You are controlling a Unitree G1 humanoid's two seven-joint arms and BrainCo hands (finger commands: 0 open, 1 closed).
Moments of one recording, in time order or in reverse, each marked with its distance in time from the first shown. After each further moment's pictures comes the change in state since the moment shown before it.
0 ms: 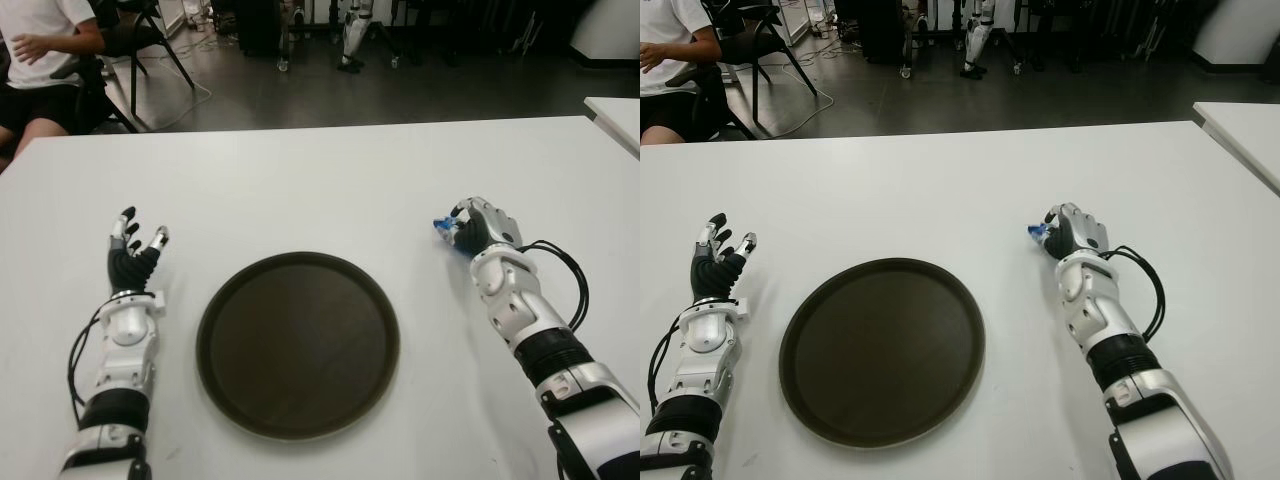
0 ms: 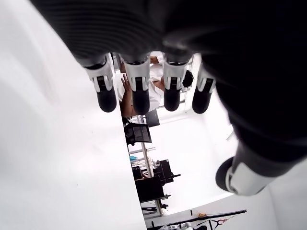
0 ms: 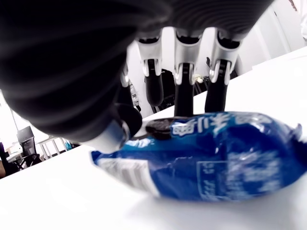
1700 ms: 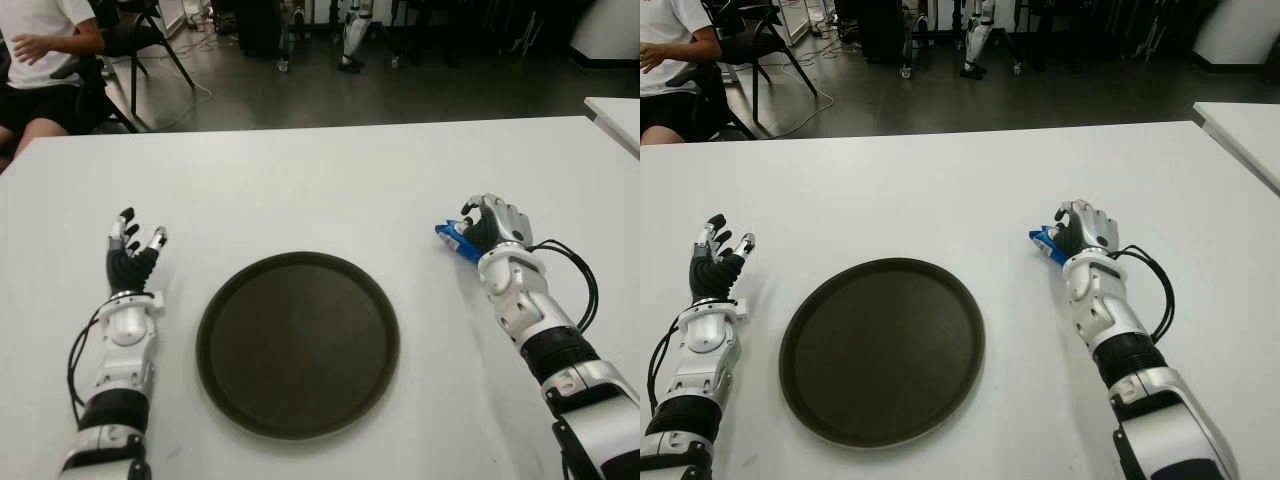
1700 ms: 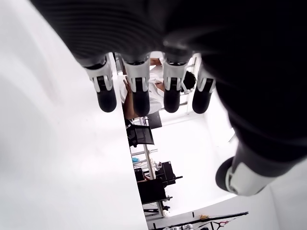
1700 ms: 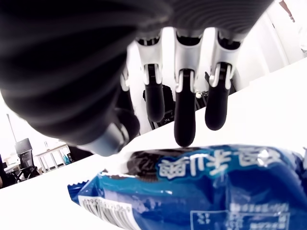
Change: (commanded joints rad) left arm 0.000 -0.001 0.003 0.007 -0.007 -0.011 -0.009; right arm -0.003 -0.026 0.007 0.008 -0.034 -0.009 -0.072
